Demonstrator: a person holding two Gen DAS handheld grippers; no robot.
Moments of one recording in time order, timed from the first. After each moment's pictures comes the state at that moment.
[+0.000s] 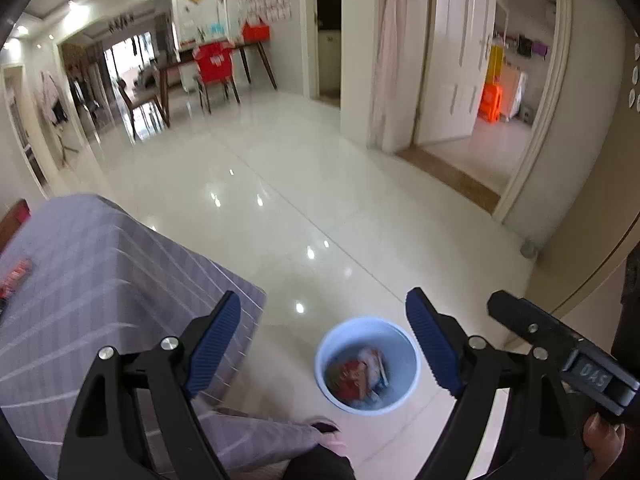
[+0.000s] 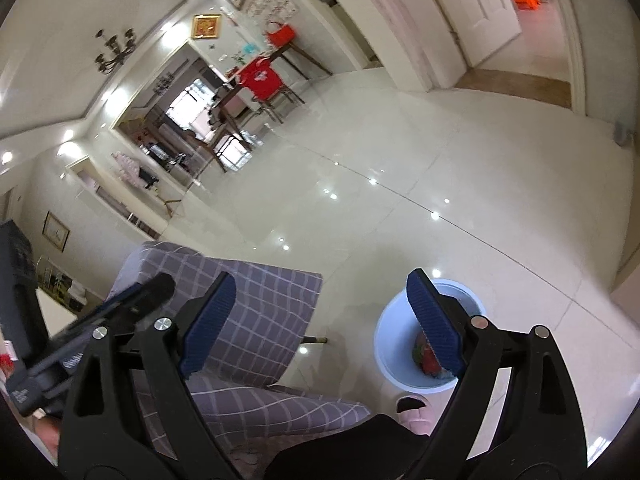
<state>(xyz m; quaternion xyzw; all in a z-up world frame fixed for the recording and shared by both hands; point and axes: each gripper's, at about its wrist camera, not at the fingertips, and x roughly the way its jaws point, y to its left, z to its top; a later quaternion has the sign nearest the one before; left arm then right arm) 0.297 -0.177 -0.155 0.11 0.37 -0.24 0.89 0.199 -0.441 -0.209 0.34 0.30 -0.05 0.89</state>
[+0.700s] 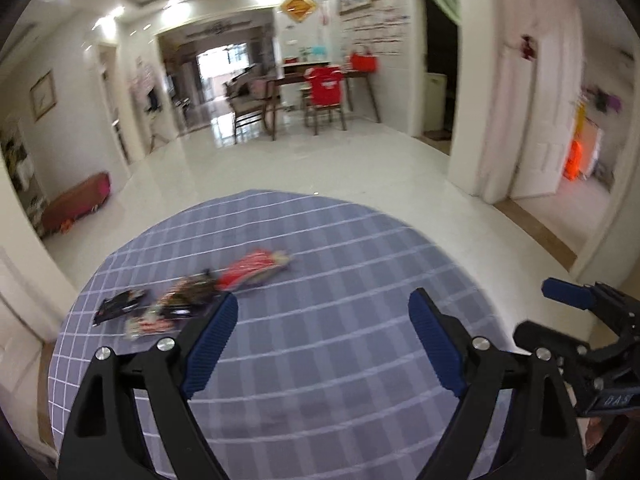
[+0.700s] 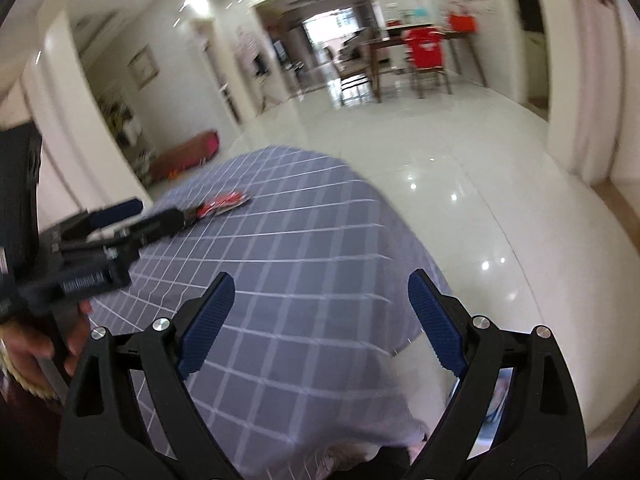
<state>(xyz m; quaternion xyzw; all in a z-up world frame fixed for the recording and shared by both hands) 0.357 0.116 -0.083 0.07 0.33 -0.08 0.94 0.331 -0.157 -0.116 0.08 0.35 0.16 0.92</state>
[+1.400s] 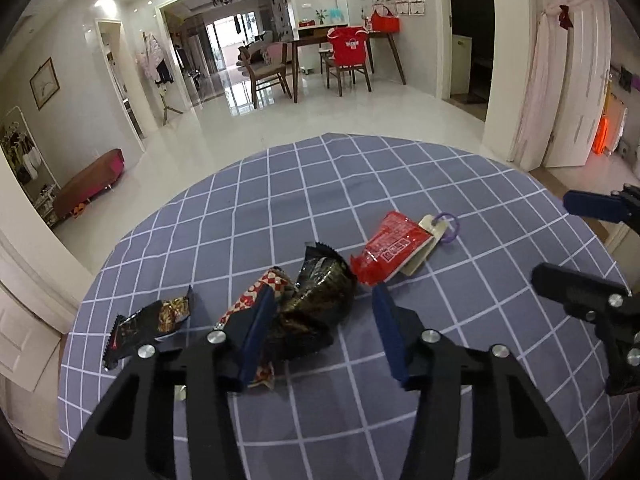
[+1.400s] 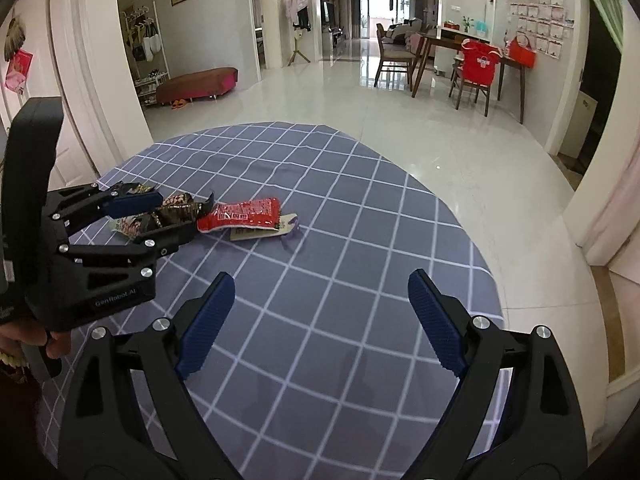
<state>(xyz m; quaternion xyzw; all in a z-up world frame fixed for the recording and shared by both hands) 0.453 0.202 -0.147 0.10 0.39 -0.06 0.91 0.447 -0.033 -0.140 -0.05 0.38 0.19 0.91</state>
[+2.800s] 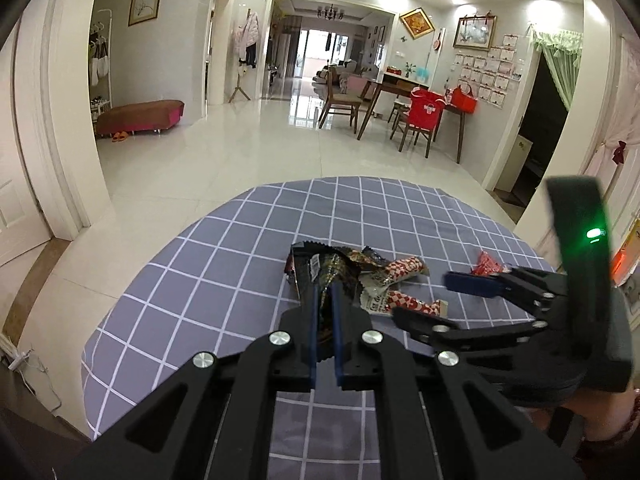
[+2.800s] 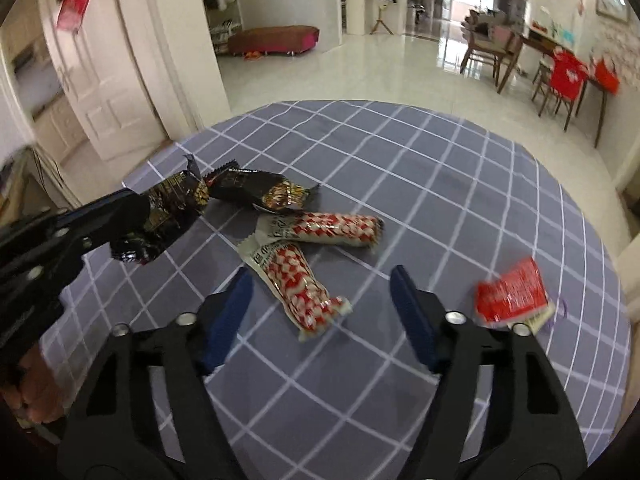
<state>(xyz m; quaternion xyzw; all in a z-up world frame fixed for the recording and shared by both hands) 0.365 0.351 -0.127 -0.09 0.33 0.03 0.94 0.457 0.166 -0.173 -0.15 0.42 0.30 0.84</state>
